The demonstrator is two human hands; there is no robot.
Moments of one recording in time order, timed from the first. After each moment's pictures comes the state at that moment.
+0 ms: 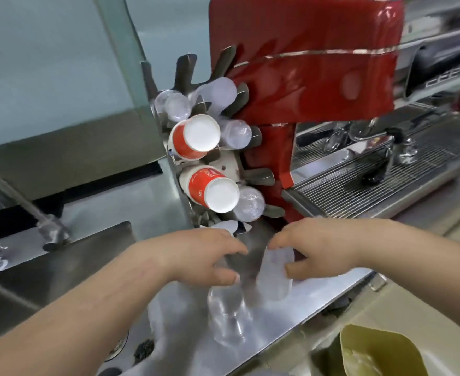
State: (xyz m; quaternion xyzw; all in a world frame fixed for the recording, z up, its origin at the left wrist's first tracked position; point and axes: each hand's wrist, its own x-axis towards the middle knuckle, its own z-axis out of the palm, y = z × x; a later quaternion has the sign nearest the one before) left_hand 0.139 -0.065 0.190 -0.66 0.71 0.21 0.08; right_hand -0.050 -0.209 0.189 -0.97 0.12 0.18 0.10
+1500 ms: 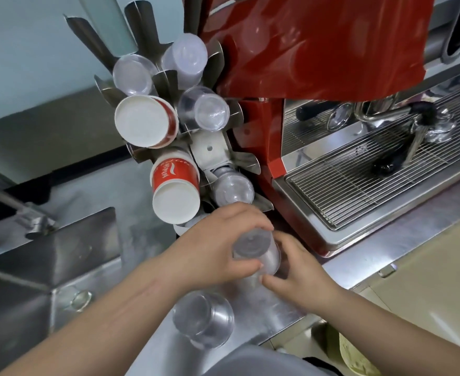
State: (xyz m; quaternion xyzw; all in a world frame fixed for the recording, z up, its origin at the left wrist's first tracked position) left_hand 0.099 -0.137 0.153 -0.65 0.69 0.17 -0.25; right_hand -0.066 -0.241 0.031 -0.84 0.26 -0.15 0.44
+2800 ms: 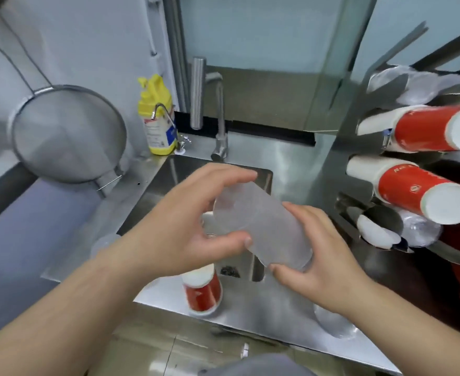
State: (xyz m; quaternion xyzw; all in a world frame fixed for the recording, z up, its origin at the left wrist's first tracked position) left_hand 0.156 0.202 0.212 -0.78 0.44 -0.01 -0.43; right_hand 0.077 -0.025 0.143 -0.94 -0.07 -0.14 0.31
